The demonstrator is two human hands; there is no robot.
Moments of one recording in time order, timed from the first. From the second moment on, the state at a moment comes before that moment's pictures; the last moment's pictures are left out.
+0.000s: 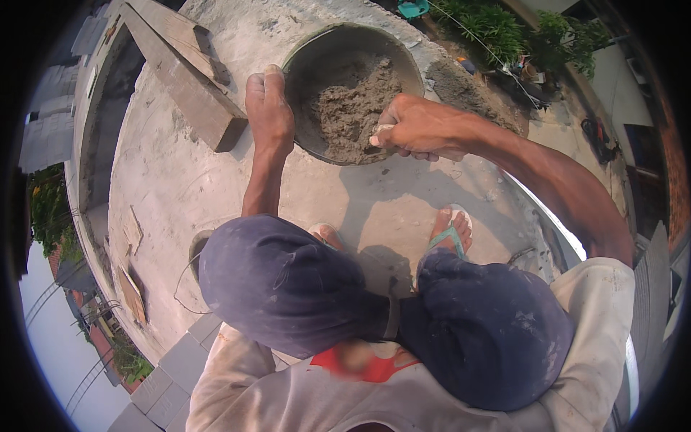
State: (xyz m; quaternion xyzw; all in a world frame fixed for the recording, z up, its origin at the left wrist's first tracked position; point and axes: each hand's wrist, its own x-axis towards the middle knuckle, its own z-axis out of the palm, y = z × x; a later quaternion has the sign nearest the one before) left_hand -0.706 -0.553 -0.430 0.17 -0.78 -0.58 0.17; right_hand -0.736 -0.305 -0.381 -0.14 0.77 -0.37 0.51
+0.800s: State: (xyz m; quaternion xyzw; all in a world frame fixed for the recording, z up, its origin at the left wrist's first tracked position) left_hand -0.703 -0.552 -0.420 0.17 -0.81 -0.55 0.13; right_hand -0.726 -0.275 -0.379 -0.14 0.82 -0.32 0.45
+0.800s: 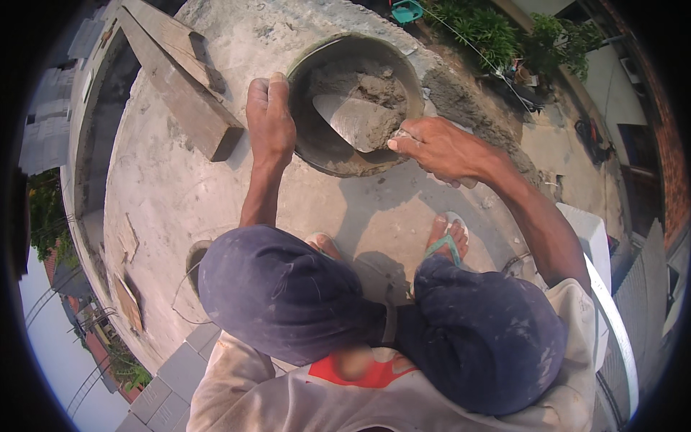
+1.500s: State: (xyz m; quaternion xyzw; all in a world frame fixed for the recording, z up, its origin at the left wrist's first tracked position) left_hand -0.691 -0.538 -0.422 0.15 -0.80 -0.56 0.14; right_hand -0.709 -0.228 -0.386 -0.26 0.94 -0.12 0.18
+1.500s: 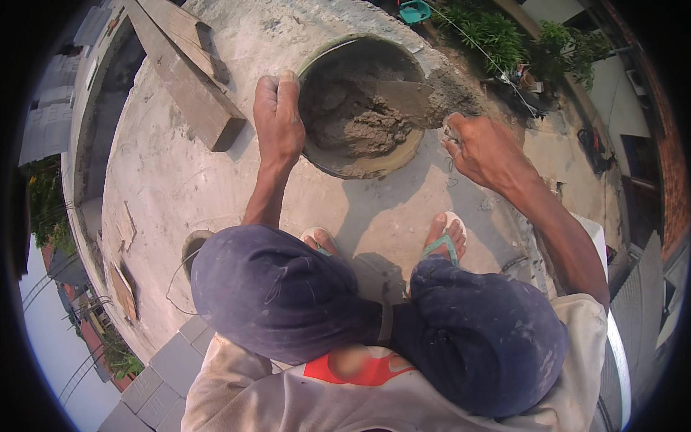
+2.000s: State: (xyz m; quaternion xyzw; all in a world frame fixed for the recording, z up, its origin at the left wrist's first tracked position) left_hand -0.692 -0.534 -0.428 0.15 -0.81 -0.54 0.17; right_hand -0.703 -0.284 -0.410 -0.20 0.79 -0.41 0.42
